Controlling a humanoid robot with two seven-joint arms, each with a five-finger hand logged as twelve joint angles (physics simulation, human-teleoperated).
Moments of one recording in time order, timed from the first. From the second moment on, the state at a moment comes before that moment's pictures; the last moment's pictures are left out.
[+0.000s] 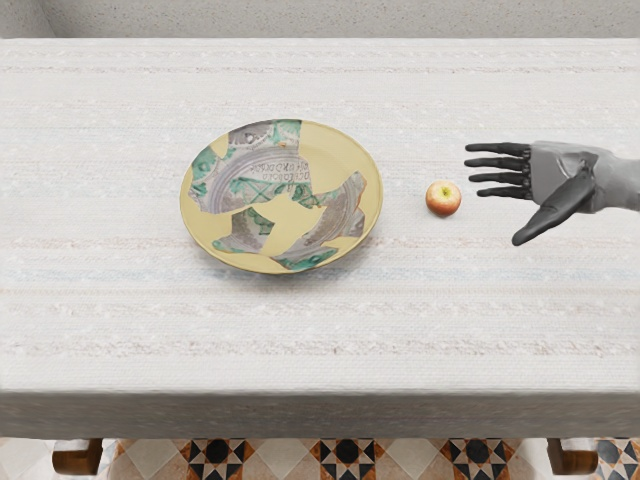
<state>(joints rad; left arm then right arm) -0.06 0.00 0.37 -0.18 -0.12 -0.04 0.12 0.81 -0.91 0.60 1.23 -0.17 0.61 -0.27</state>
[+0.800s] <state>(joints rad) -0.06 0.00 0.37 -0.18 -0.12 -0.04 0.12 0.88 -0.59 0.39 1.30 -1.18 -0.20 -0.53</state>
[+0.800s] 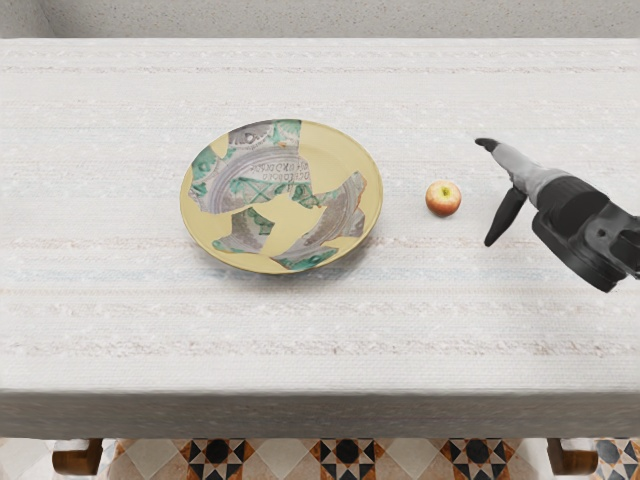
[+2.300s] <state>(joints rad) -0.06 0.00 0.37 -0.18 -0.12 -0.04 0.12 1.01 -0.28 0.28 1.01 -1.11 -0.35 -0.58</state>
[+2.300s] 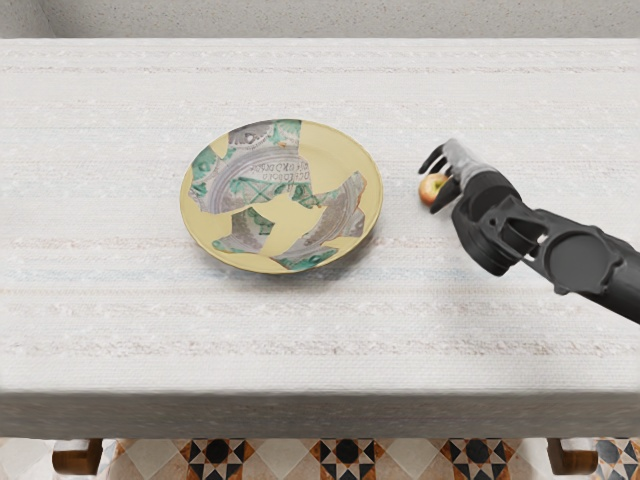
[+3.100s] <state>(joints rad) -0.06 0.00 0.37 -0.18 -0.12 -0.04 0.12 1.08 -0.44 0.31 1.35 -1.00 -0.35 -0.60</state>
